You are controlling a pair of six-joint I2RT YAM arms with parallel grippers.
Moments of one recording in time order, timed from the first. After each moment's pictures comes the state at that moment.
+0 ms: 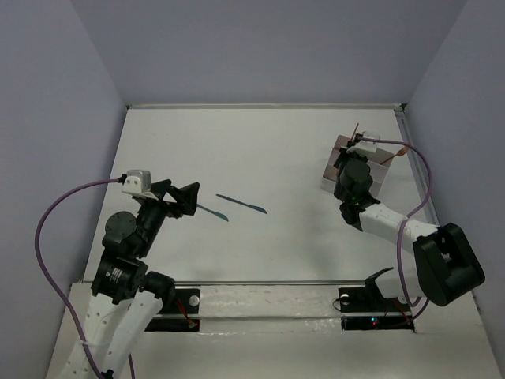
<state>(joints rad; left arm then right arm) -0.35 0.36 0.64 -0.26 -0.03 -0.34 0.44 1.30 0.62 0.79 0.75 0.05</state>
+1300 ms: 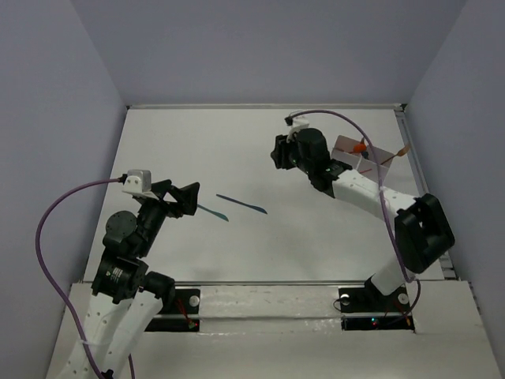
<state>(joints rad) -0.35 0.36 0.64 -0.26 -0.03 -0.34 0.56 1.52 1.07 0.15 0.12 0.23</state>
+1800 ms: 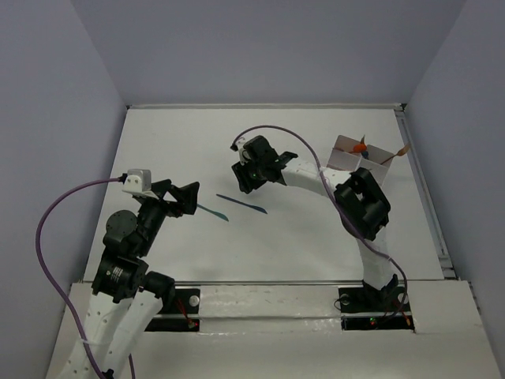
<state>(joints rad) -0.34 0.37 0.64 -0.26 -0.03 -0.34 0.74 2.04 1.55 -0.33 -0.12 0.10</state>
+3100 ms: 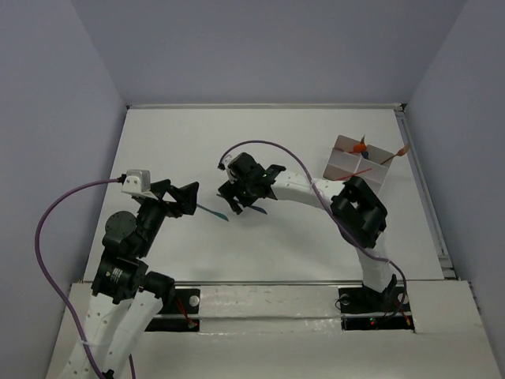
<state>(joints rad) -0.34 0.36 0.64 -0.26 -0.03 -0.34 0.89 2.11 1.62 -0.47 0.01 0.06</state>
